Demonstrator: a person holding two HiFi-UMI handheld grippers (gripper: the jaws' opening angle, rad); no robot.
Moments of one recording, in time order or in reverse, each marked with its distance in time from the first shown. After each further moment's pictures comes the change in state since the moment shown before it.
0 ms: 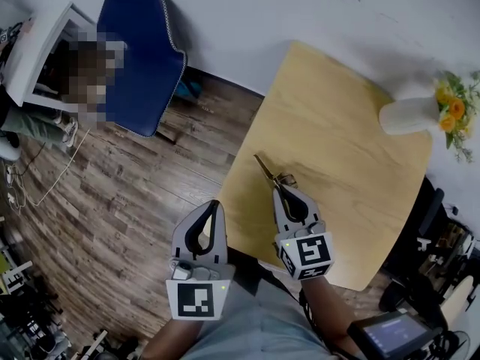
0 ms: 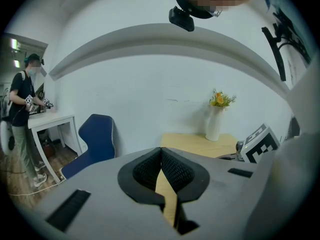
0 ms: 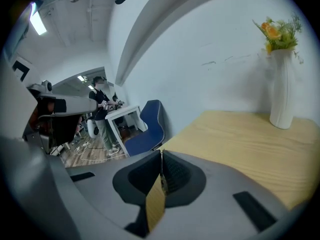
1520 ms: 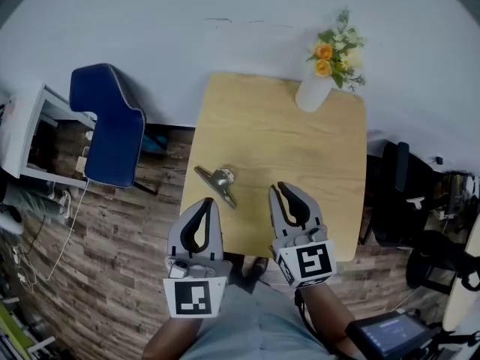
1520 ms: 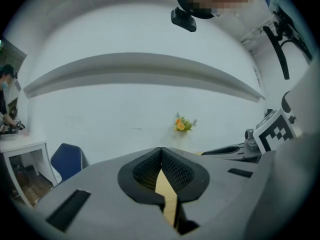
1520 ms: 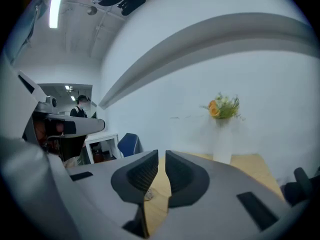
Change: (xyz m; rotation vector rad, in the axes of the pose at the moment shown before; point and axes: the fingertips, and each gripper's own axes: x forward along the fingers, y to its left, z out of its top) left arm -0.072 -0.147 0.077 0.158 -0.215 -0.248; right arm -0.209 -0.034 0.073 -0.020 -0.346 -0.282
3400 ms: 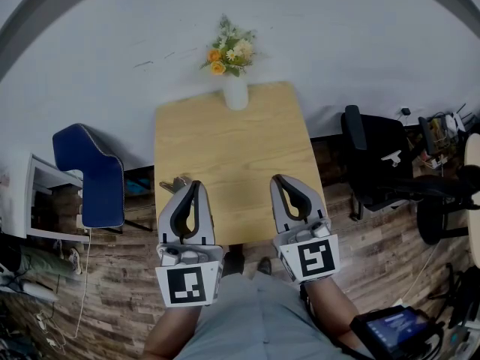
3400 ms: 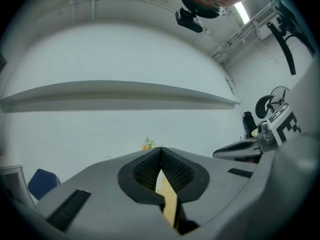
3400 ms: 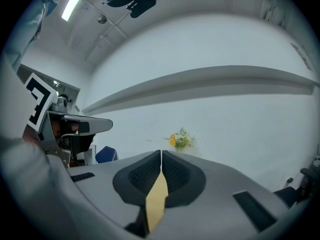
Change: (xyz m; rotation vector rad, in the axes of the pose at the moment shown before) left arm -0.047 -0.166 0.084 0.170 -0.219 -0.208; right arm -0.206 -0.073 0.053 -0.069 -0.227 -0.262
